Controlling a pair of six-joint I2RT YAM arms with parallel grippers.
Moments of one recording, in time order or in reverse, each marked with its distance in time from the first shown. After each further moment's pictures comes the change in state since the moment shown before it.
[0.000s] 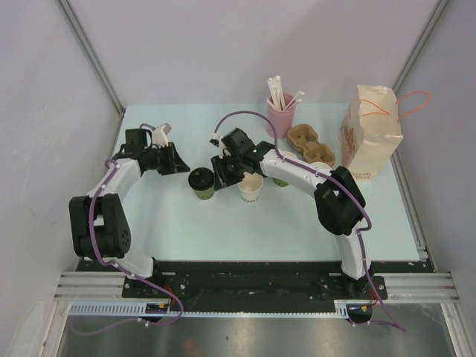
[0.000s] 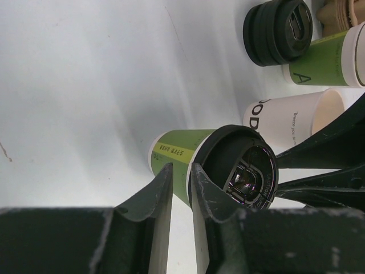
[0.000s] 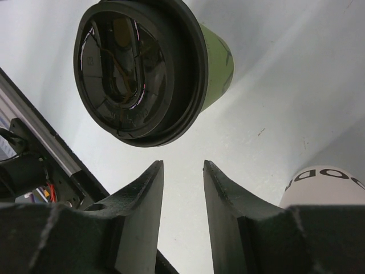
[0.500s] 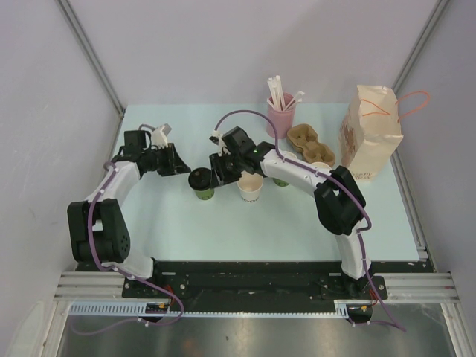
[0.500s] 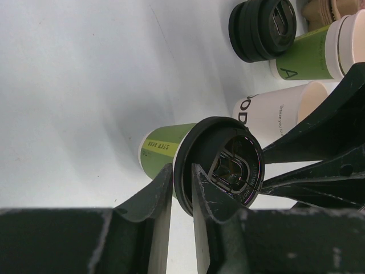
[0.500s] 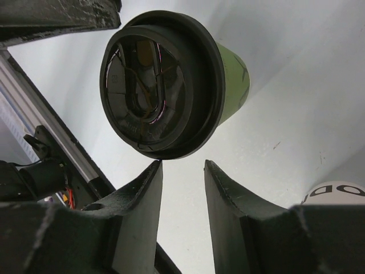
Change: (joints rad) left arm 0.000 -0.043 -0.031 0.000 0.039 0.000; right arm -0.006 0.000 -0.014 0.072 -0.044 0.050
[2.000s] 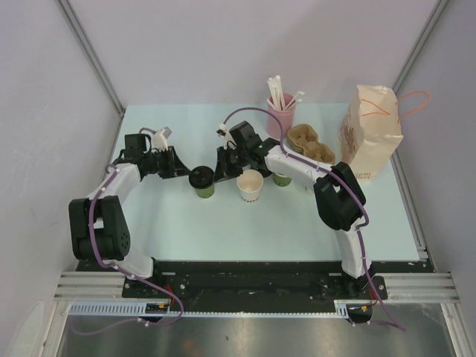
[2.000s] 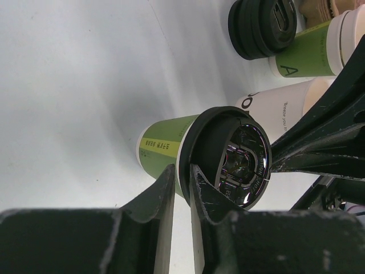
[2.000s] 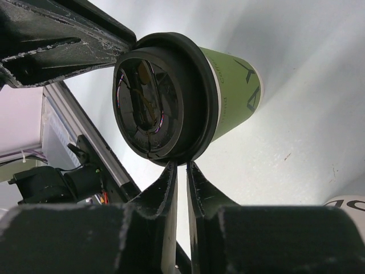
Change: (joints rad) left arm 0.005 0.021 -0.046 0.048 0.034 0.008; right arm -0.060 0.035 0.000 0.076 -0.126 0.121
